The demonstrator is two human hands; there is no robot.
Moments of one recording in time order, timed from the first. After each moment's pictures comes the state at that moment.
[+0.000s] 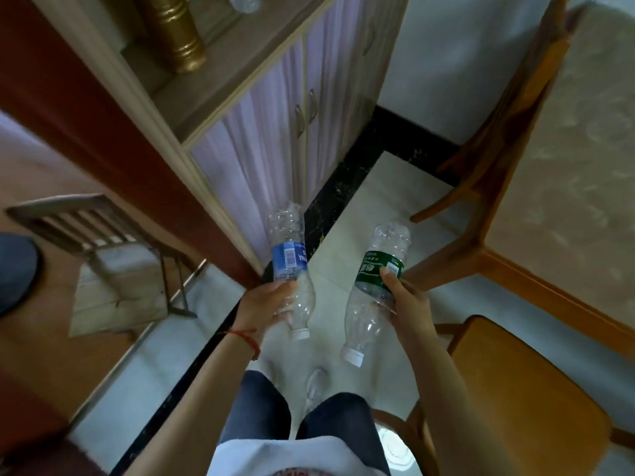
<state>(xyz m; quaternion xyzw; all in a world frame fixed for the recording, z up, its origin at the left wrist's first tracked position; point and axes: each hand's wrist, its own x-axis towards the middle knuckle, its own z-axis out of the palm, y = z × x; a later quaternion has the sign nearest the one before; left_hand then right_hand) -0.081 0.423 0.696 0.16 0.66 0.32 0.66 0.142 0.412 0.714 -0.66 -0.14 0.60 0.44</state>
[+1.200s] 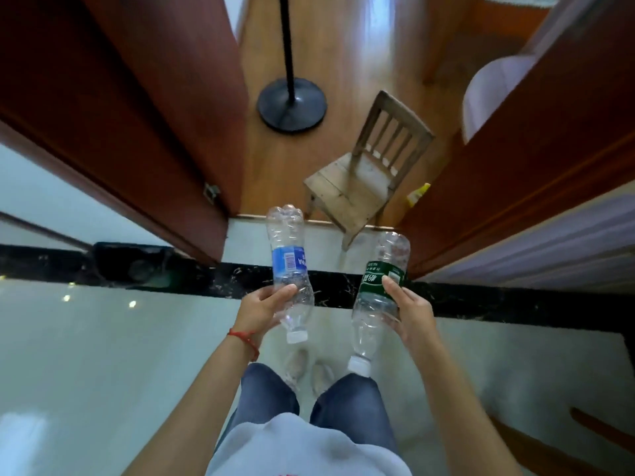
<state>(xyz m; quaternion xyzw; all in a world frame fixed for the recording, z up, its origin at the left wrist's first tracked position) -0.285 0.097 0.702 -0.15 0.66 0.62 0.39 -0.167 0.297 0.704 -0.52 -0.44 0.73 0.03</state>
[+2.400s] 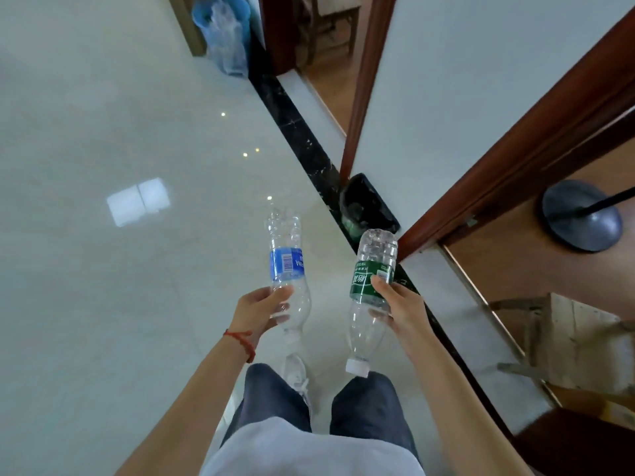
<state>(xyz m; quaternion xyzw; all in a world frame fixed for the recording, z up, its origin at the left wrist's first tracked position) -0.199 -0.356 0.696 -0.47 0.51 0.72 0.06 -0.307 -0.153 0.715 -0.20 -0.66 0.63 -0.35</state>
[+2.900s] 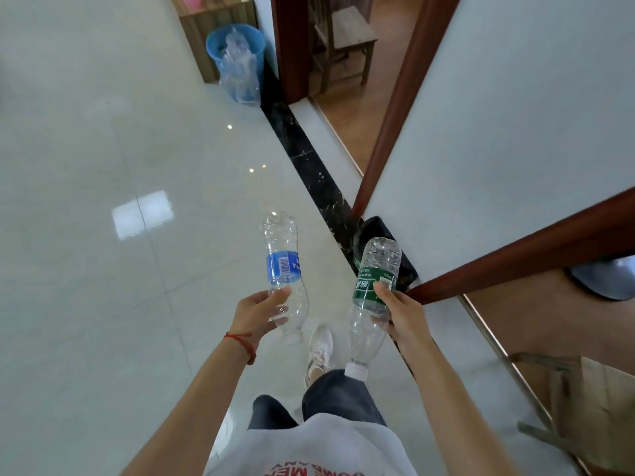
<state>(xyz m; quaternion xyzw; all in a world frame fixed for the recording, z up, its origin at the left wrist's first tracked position) -0.323 -0.476 0.689 -0.48 0.49 0.73 0.04 -0.432 -0.270 0.707 -0.21 -0.65 0.65 -0.33</state>
